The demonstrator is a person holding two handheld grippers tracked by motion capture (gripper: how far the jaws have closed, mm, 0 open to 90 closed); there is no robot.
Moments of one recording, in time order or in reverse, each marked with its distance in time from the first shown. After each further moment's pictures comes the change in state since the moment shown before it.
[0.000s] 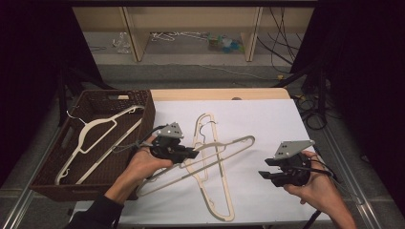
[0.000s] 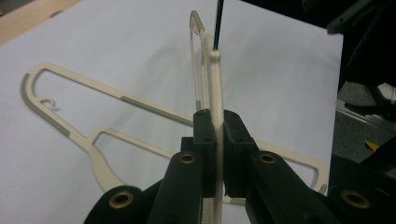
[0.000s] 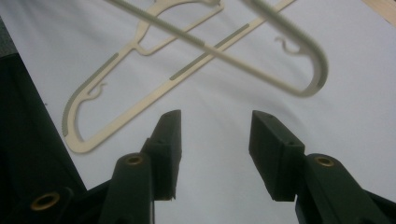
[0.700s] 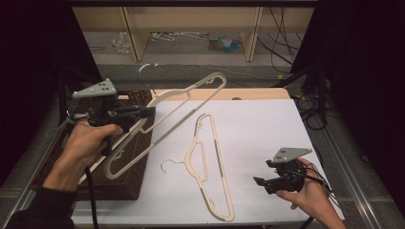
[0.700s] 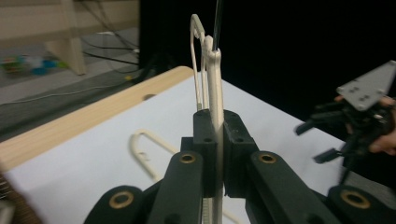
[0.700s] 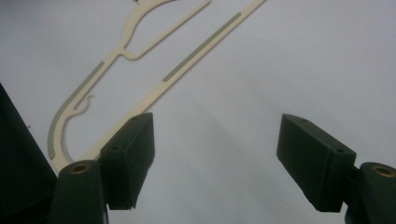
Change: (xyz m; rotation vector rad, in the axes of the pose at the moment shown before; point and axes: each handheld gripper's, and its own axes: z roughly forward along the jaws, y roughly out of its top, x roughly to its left) left arm 0.039 0.032 -0.146 -0.292 0.180 -0.132; right arm 0.005 -0.023 0.025 -0.041 -0.019 0.147
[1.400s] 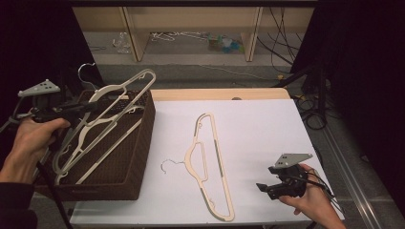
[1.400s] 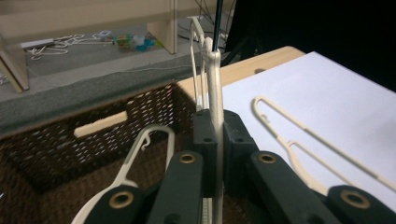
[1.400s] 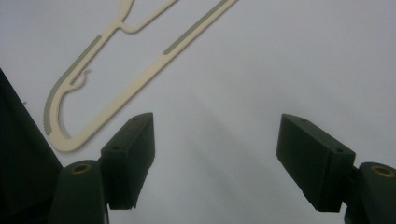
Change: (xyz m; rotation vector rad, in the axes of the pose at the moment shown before) left arm 0.105 -0.044 -0.070 0.052 0.296 -0.039; right arm -0.001 -0.018 0.007 0.030 0.016 0.017
